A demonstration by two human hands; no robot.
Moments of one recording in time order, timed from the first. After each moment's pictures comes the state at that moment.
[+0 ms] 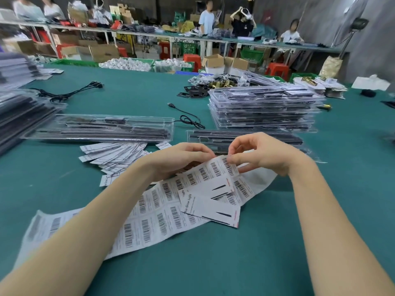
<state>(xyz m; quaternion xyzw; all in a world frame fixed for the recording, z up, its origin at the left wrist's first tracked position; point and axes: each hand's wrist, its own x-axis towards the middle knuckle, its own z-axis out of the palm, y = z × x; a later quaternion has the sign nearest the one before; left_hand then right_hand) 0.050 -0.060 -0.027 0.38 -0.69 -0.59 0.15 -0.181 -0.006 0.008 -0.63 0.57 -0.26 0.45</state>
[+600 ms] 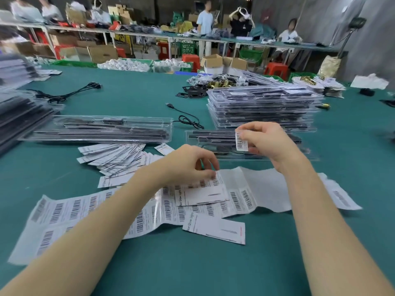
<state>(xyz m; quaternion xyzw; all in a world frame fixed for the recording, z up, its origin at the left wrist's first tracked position) 0.036 -0.055 -0.036 0.35 -0.89 -0.24 0.15 -0.184 -0.023 -0.001 -0.52 0.64 -0.46 0.33</state>
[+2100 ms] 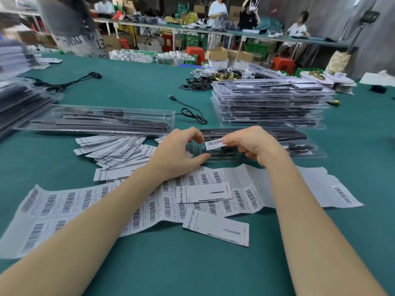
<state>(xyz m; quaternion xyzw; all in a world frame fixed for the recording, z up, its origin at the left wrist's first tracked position) 0.046 -0.080 -0.073 0.41 -0.84 -0.14 0.33 -0.165 -0.060 -0.024 -0.46 0.74 -0.34 0.36</state>
